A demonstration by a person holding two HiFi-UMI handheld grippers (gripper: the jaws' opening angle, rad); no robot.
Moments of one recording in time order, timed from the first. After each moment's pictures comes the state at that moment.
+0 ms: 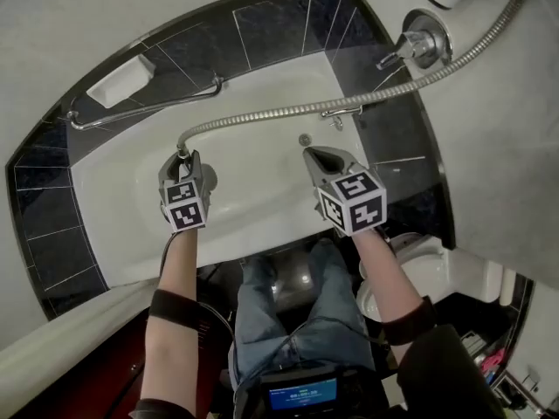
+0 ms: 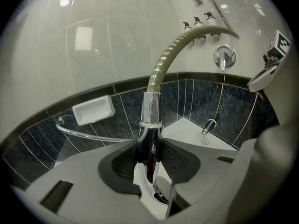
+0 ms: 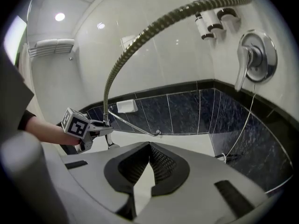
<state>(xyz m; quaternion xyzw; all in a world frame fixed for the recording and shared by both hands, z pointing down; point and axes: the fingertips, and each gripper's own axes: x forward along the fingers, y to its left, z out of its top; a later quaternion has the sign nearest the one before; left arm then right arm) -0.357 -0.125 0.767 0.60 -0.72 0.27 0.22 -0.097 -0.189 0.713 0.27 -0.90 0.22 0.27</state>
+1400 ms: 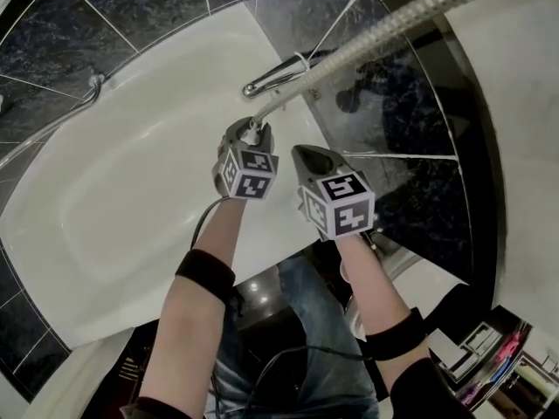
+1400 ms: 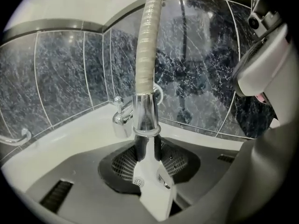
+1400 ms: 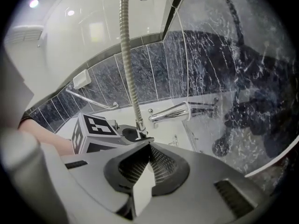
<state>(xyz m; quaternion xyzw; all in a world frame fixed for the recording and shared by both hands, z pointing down) 0.008 -0.322 1.108 0.80 -0.50 0.28 0.19 0.065 -0.268 1.013 0.39 -0.83 0.27 0.31</state>
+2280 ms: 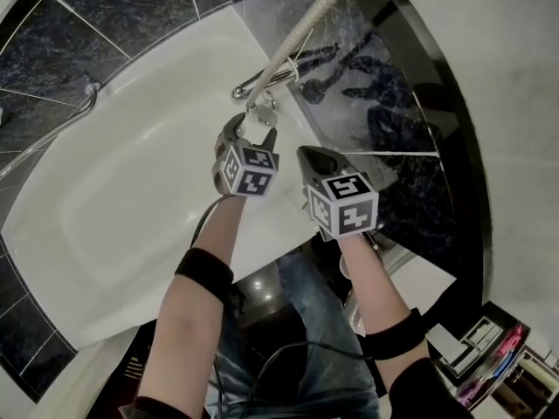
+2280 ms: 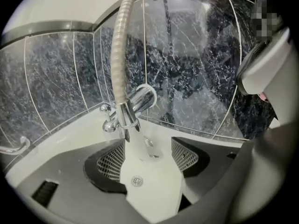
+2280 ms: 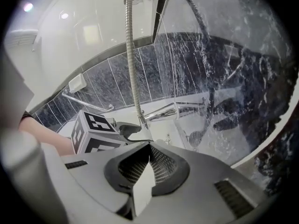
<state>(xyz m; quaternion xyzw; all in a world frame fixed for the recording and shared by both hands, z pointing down) 0.028 -0.325 1.100 0.80 -0.48 0.30 0.19 0.097 -0.269 1.005 0.41 -0.81 0.29 0.30</state>
